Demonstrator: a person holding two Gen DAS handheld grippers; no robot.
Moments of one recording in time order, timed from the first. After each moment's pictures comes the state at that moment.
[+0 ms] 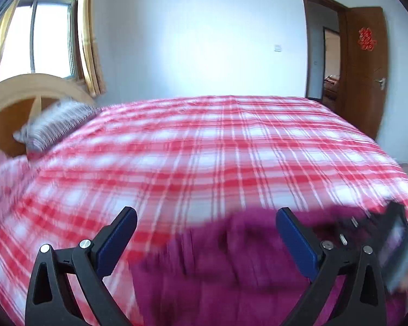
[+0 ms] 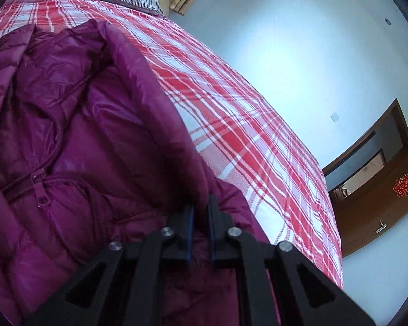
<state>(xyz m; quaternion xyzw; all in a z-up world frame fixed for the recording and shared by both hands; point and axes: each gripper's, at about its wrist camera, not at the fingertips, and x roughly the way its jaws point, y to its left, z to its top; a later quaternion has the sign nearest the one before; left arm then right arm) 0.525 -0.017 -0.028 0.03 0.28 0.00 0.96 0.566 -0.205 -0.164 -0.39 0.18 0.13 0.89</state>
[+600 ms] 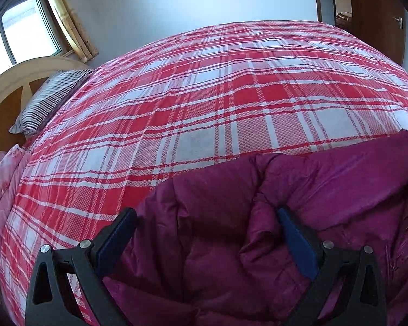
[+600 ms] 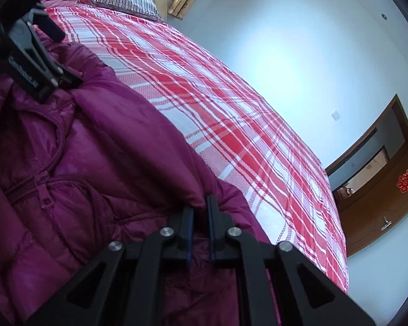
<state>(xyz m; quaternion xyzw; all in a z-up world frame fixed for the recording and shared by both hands) 0.584 -0.029 -0.154 0.11 0.43 0.04 0.90 0.589 -0.210 -0.160 -0.37 0.19 0.15 0.90</state>
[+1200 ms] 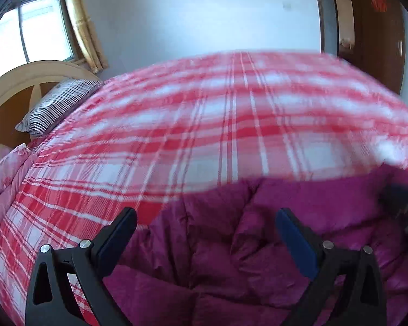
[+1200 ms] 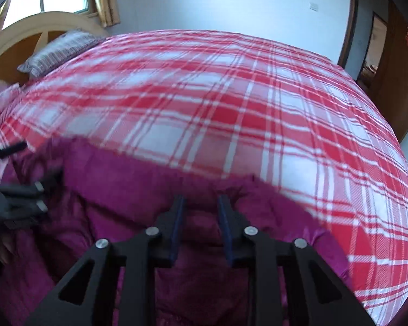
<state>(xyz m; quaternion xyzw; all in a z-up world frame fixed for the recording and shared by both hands) 0.555 -0.026 -0.104 0.06 0.35 0.04 0.93 0.625 -0.230 -0.132 -0.07 0.43 0.12 0.89</state>
